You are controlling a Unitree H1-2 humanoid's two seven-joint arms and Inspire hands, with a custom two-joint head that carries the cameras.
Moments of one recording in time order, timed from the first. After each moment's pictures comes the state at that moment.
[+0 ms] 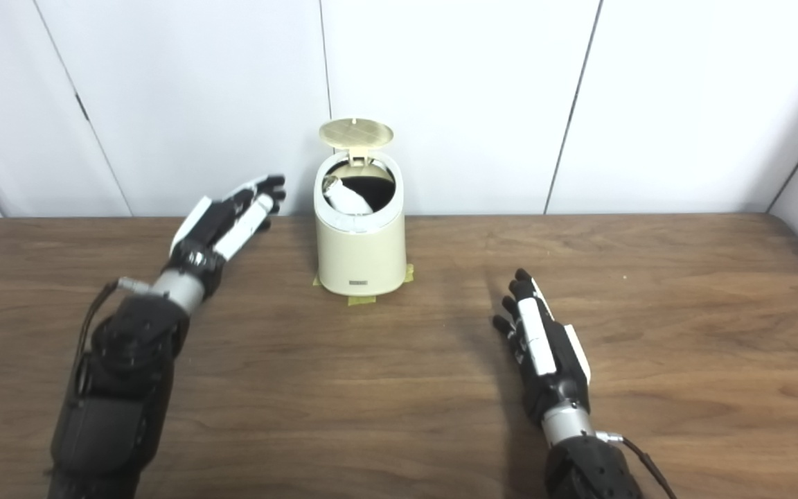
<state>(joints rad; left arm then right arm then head) -0.52 0.15 -0.01 -0.04 0.17 0.47 -0.20 -0.05 0.03 -0.09 -0.19 0.14 0.32 0.00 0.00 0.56</state>
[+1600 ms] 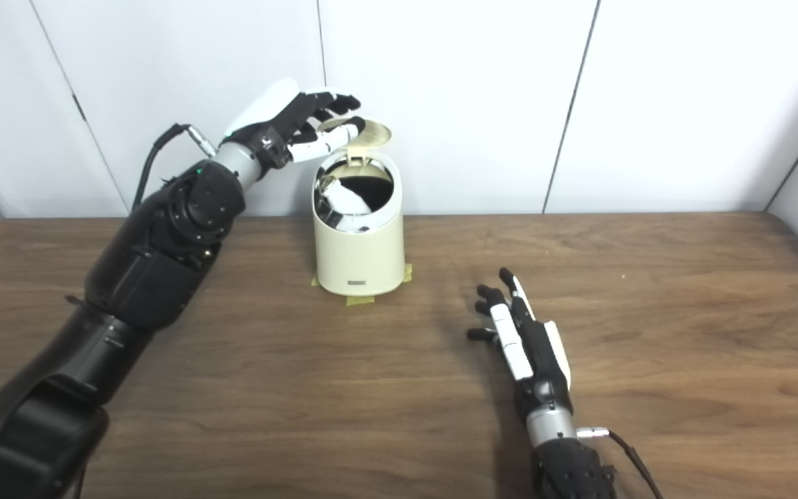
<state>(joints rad) -0.91 0.32 -0.41 0.23 0.54 0.28 -0.26 -0.06 0.00 0.01 -0.09 -0.08 0.18 -0.05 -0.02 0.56</state>
